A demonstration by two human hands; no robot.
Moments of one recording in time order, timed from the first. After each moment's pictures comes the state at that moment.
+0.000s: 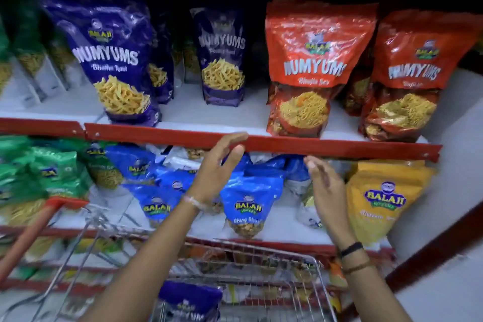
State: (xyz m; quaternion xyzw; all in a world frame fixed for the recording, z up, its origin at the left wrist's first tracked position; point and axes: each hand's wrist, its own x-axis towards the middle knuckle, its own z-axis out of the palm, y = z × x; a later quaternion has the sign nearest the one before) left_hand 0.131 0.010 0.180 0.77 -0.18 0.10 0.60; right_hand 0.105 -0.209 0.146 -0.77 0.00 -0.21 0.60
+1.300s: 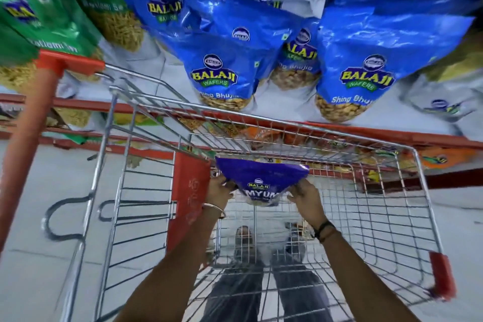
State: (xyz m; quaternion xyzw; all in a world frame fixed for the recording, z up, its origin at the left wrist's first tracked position) left_hand 0.034 0.160 -0.188 0.58 0.39 -0.23 0.68; right_hand 0.022 -0.055 -0.199 -0.82 0.15 0.20 0.51
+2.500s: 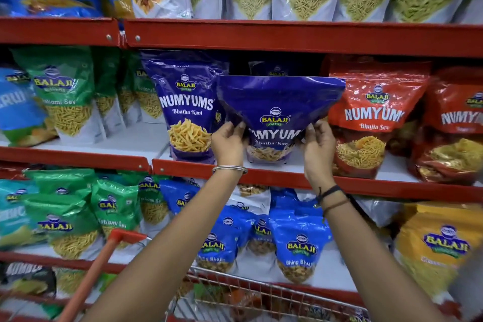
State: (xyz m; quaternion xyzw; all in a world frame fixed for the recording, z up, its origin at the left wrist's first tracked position) left_hand 0.203 0.101 0.269 0.52 0.00 0.19 0.83; right_hand 0.198 -0.057 0.257 -0.65 -0.08 -0.29 0.70
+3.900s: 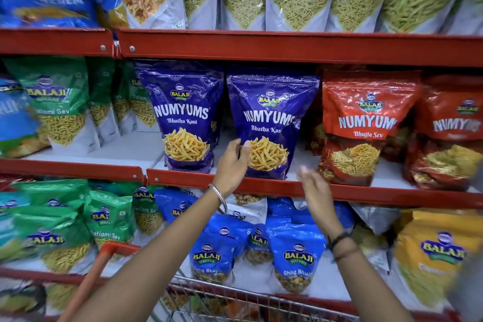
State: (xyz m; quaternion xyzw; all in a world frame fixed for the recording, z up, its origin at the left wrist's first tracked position) left_hand 0.191 0.107 0.249 0.84 -0.08 0.14 0.53; right_hand 0.180 -0.081 0.198 -0.77 -0.03 -0.18 0.61
